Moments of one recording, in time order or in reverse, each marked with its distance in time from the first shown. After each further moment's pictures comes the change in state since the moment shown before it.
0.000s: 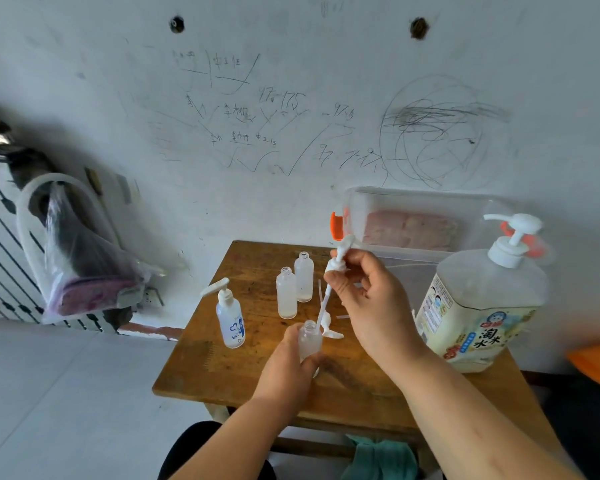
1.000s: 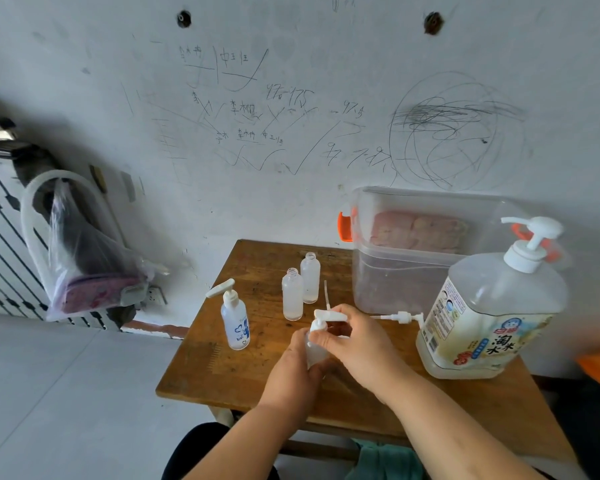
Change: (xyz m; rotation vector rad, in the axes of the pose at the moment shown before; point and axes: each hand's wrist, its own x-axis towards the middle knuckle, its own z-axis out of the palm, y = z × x) left_hand 0.004 -0.006 0.004 -0.029 -0.022 -0.009; right_hand -0.015 0.044 0.030 -0.151 -0.355 0.309
